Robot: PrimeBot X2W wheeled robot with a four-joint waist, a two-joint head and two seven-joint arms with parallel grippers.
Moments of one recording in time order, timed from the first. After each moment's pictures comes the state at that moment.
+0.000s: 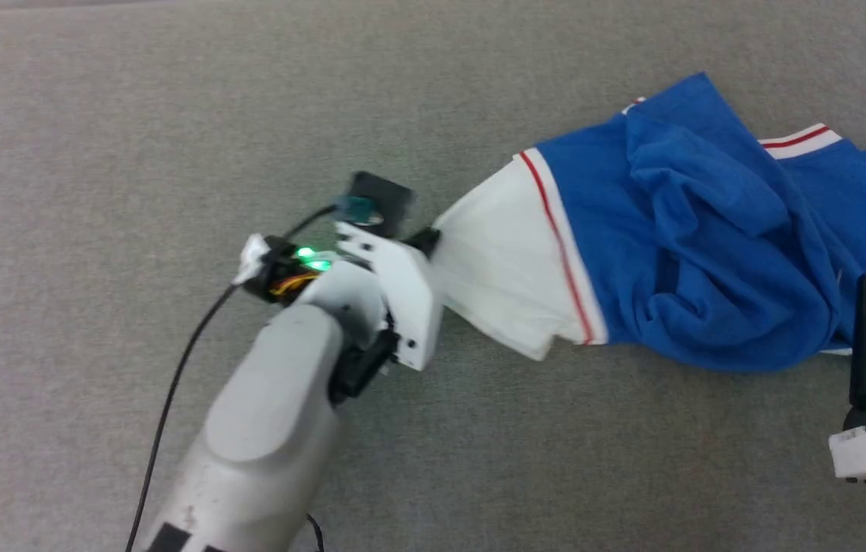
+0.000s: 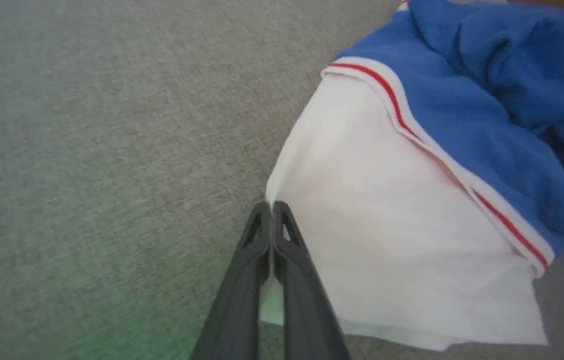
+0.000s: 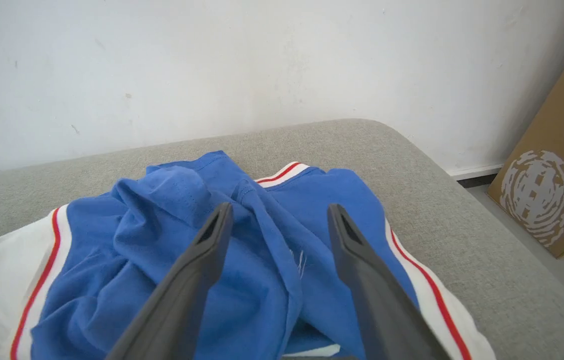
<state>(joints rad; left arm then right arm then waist) -0.65 0.06 -0.42 0.46 -0.29 -0.09 0.40 0.00 -0.05 -0.27 -0.16 0.25 0.13 -0.04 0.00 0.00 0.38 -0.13</state>
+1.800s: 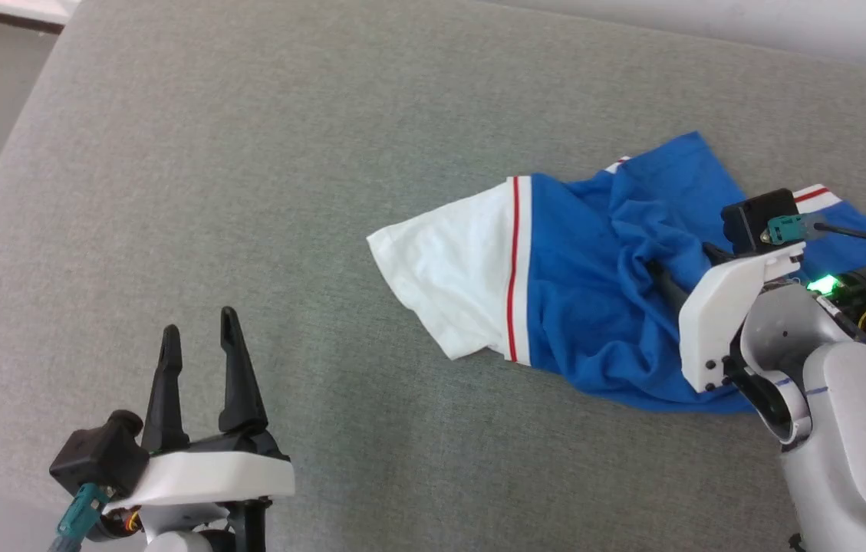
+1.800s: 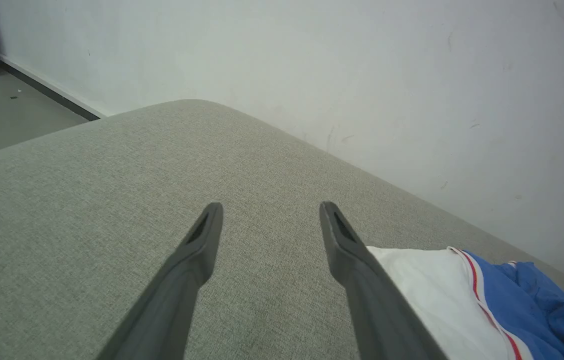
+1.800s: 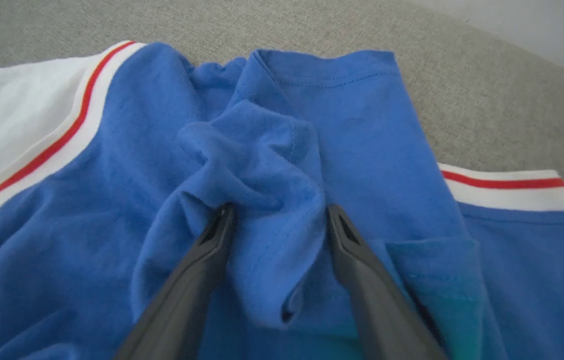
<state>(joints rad) 0.01 0.06 -0.08 -0.09 -0.44 0.16 -0.26 -0.39 -0.16 0.11 0.16 0.16 0.13 0.56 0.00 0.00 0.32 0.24</state>
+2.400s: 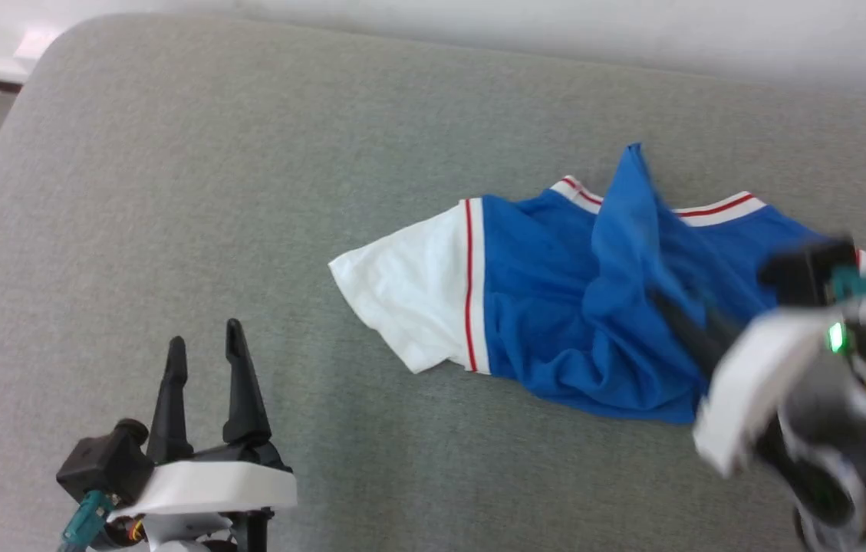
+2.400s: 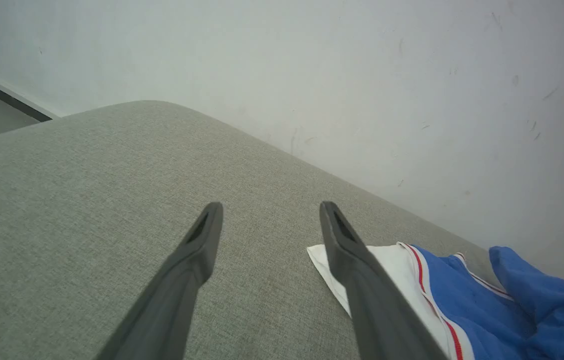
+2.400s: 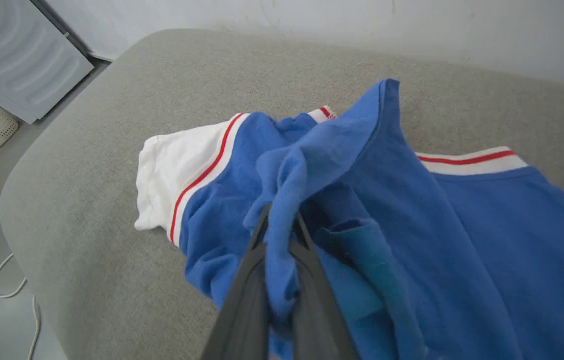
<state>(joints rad) 0.02 0.06 -0.07 -0.07 -0.44 0.15 -0.26 -0.24 -0.19 0.12 -0.17 0.44 0.13 0.60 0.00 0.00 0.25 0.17</state>
